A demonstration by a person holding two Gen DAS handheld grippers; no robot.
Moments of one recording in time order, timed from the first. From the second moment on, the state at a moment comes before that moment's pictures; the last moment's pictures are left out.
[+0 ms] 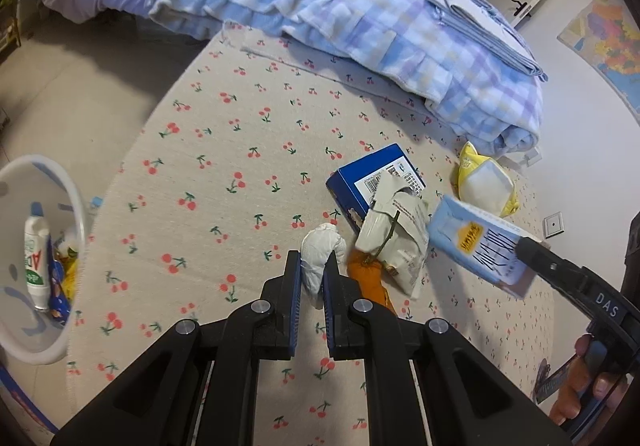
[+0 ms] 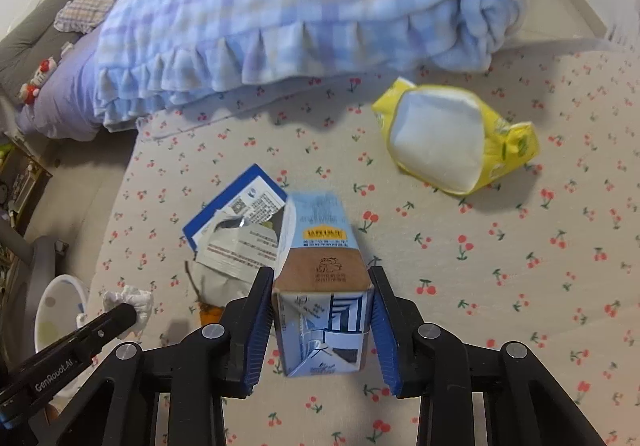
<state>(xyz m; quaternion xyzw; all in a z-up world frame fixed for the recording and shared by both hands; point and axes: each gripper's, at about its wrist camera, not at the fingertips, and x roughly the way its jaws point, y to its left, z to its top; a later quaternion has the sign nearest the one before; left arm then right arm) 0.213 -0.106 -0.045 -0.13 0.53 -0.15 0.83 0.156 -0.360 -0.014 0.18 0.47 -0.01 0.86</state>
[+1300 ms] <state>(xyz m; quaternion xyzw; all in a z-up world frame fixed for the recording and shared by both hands) 0.153 0.030 0.017 -0.15 0.46 -0.11 0.87 0.102 -0.272 0.063 0.14 0.39 0.09 0.91</state>
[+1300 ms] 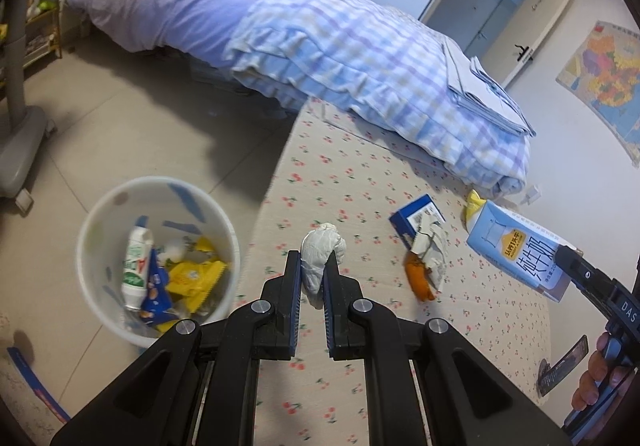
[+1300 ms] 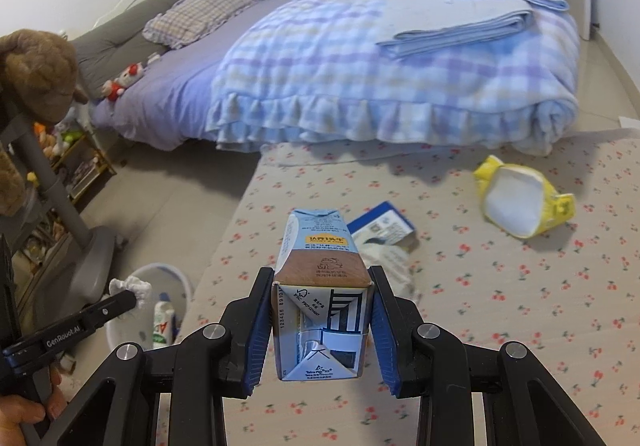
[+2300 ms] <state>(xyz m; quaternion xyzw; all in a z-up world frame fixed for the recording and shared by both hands) 0.147 0.168 -0.017 -0.17 0.46 0.00 0.87 0.135 -0.107 0.018 0.10 0.42 0.21 0.87</state>
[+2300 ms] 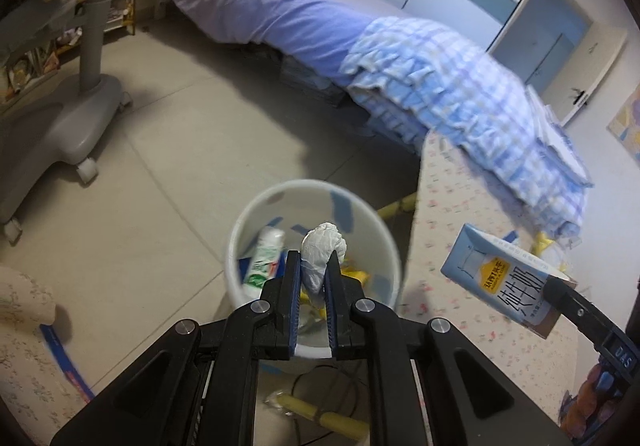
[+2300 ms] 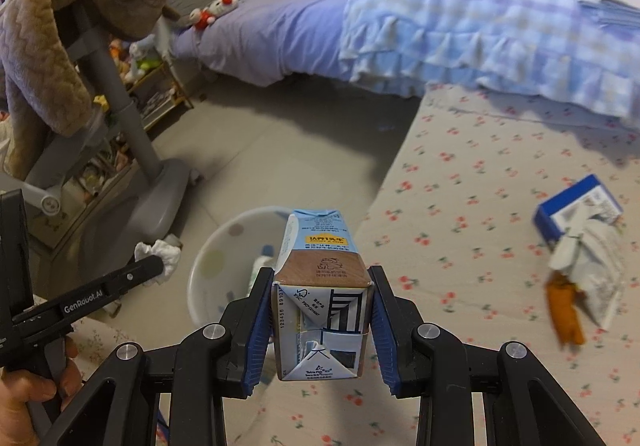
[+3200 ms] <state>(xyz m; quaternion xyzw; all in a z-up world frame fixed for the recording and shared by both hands) 0.137 0.189 -0.029 -0.15 0.49 0.06 0.85 0.168 -0.072 -0.035 0.12 0.46 0.22 0.85</state>
